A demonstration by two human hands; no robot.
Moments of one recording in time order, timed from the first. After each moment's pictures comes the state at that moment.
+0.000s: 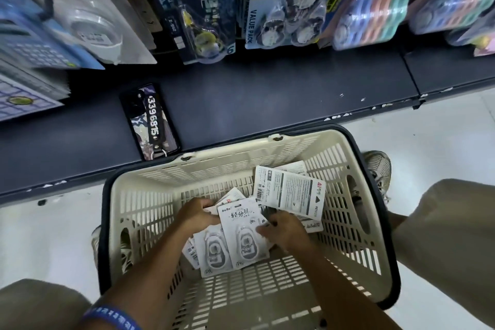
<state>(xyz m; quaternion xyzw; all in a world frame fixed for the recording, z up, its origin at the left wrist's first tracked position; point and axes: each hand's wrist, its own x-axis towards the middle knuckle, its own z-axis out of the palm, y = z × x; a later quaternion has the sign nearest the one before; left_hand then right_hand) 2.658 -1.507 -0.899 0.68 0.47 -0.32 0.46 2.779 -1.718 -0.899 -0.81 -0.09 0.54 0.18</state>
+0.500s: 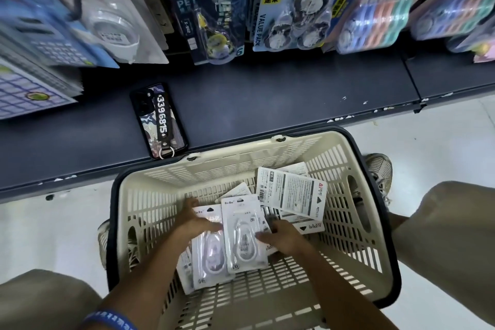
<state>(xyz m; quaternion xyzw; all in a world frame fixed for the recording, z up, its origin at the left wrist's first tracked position) 2.633 -1.513 -0.885 0.56 0.57 -0.28 0.53 2.764 -1.721 -0.889 -0.74 -0.02 0.61 0.28</state>
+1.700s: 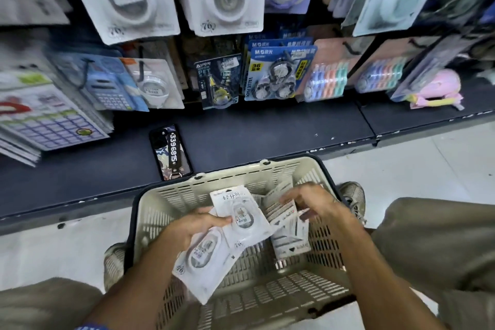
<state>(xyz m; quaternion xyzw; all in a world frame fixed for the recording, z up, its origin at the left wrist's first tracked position) 2.662 -1.500 -0.782 0.51 0.43 -0.26 0.70 2.859 -1.698 -0.722 -0.81 -0.08 0.49 0.31</state>
